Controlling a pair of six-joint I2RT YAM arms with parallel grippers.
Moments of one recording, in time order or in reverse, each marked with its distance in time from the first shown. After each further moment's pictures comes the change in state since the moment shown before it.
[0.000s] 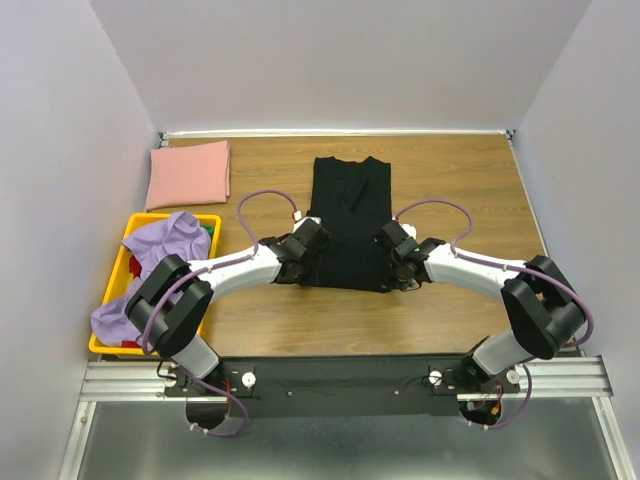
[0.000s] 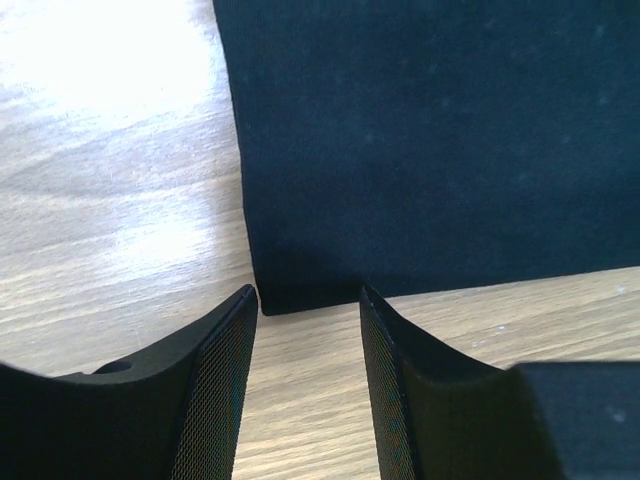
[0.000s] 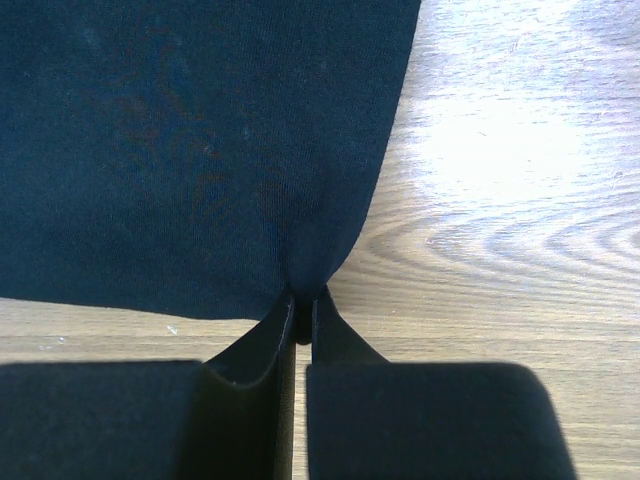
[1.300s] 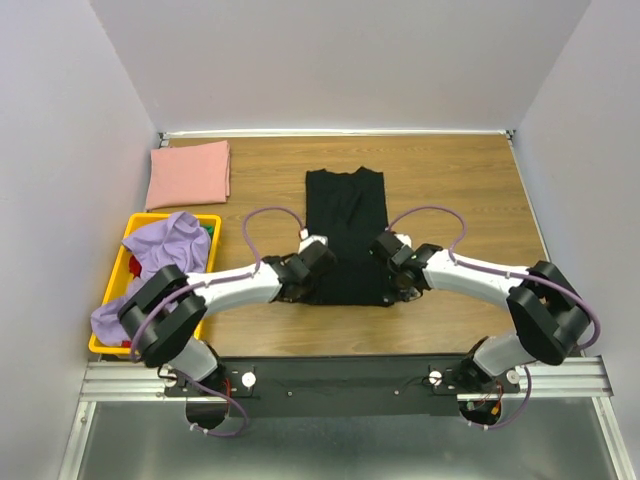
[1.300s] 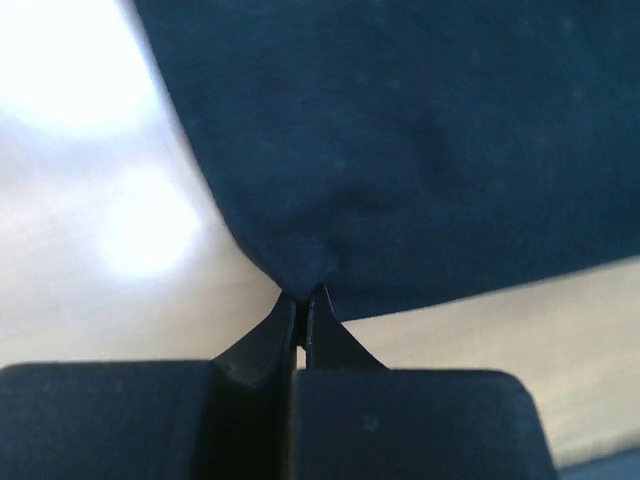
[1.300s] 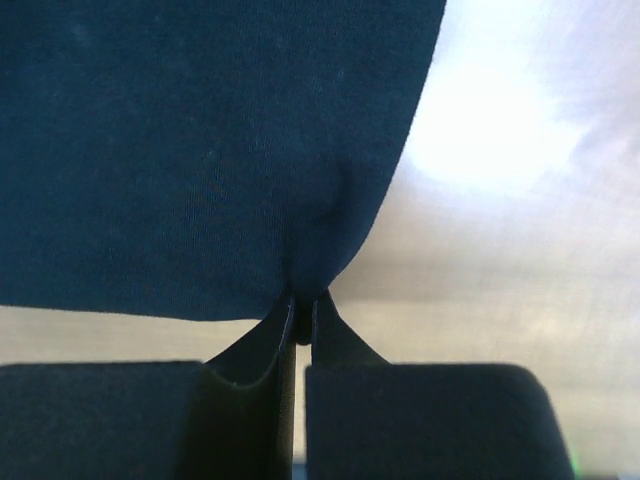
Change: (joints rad) left arm -0.087 -0.035 -0.085 0.044 0.013 -0.056; right arm 0.061 -0.036 -0.008 -0.091 -0.010 -0.030
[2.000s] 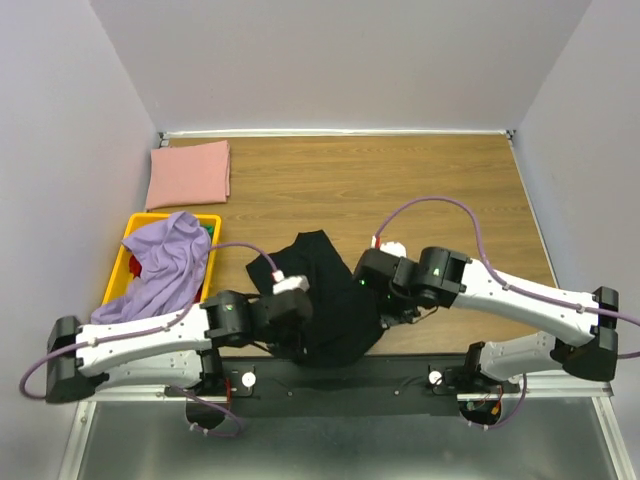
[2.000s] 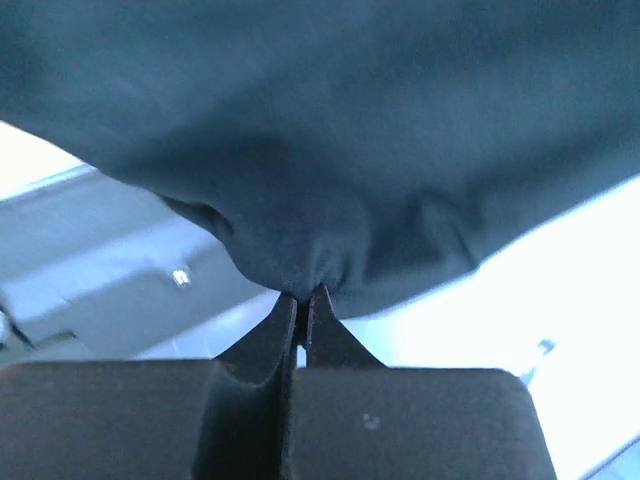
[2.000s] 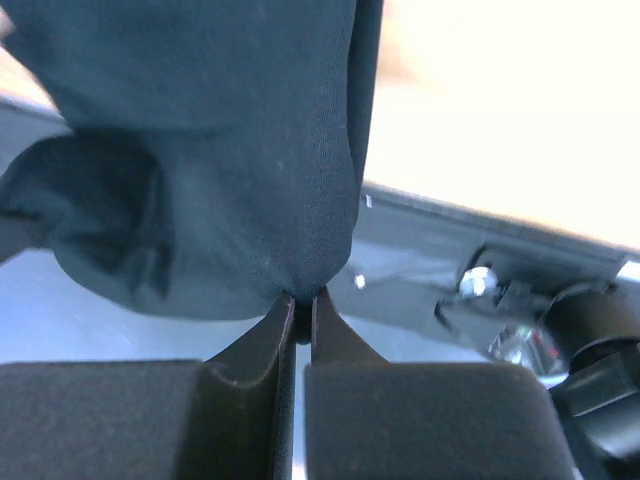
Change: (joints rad) left arm -0.478 -0.579 -0.076 -0.454 0.166 -0.588; right arm 0.459 -0.219 0.406 -0.677 -0.028 0.294
